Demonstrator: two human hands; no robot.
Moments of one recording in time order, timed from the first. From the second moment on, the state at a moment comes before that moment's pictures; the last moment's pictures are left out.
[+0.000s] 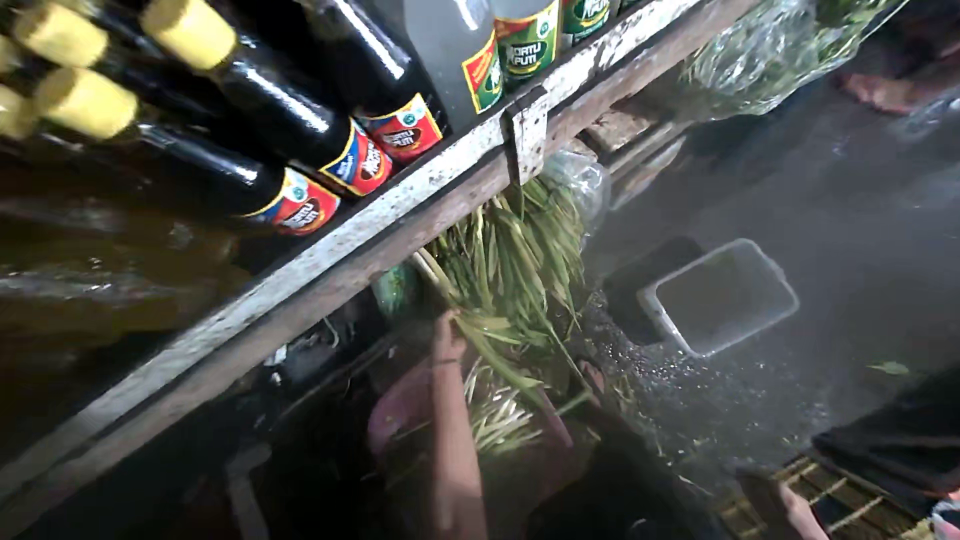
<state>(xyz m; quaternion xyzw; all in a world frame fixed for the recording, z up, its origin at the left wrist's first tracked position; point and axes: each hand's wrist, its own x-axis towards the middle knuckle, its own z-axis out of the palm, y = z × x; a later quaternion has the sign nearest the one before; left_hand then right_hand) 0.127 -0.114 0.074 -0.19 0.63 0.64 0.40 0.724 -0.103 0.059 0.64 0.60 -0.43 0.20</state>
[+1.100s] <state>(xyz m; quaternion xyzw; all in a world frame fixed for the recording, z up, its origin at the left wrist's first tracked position) 0.446 -0.147 0.259 0.54 0.38 0.39 0.64 0.604 -0.148 0.342 0.49 0.57 -0.42 -0.51</state>
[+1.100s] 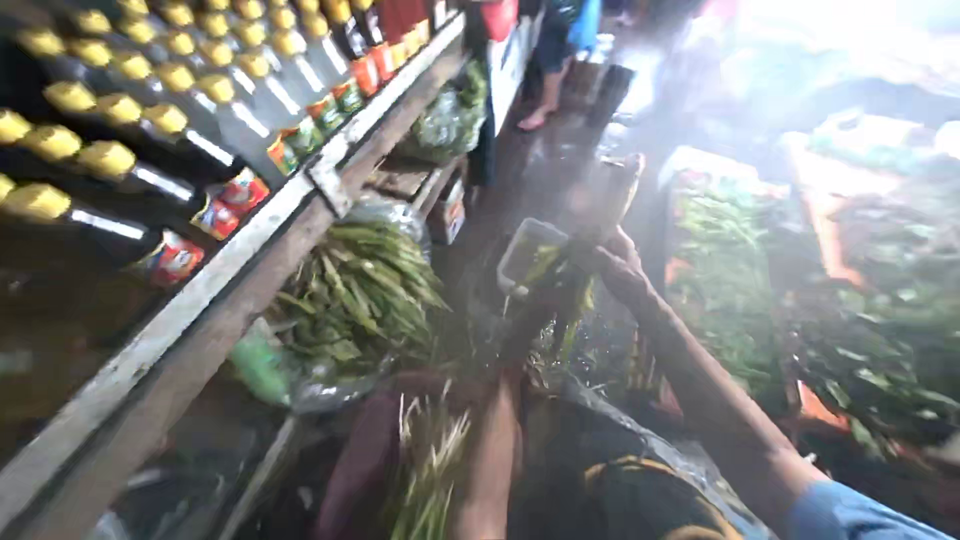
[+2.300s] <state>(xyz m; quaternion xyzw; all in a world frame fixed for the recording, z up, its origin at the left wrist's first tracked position) 0.734 -0.302 0.335 0.68 0.17 0.34 0.62 0.846 -0.384 0.403 0.67 0.53 -0.01 -0.52</state>
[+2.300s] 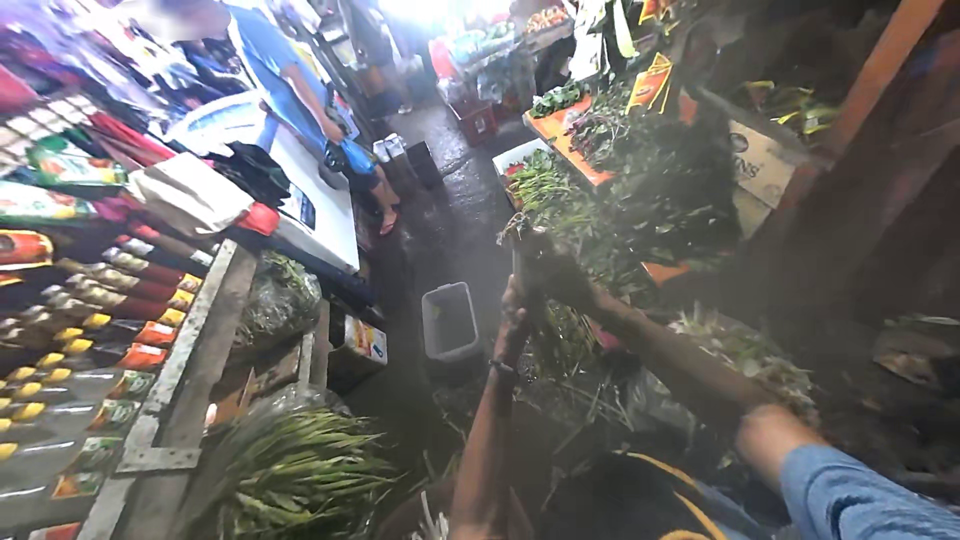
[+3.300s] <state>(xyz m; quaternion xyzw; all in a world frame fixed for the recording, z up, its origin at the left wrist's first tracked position) 0.682 -0.219 0.349 0.78 0.32 0.30 0.44 0.915 -0.415 0.367 0.57 0.54 -0.06 -0.61</state>
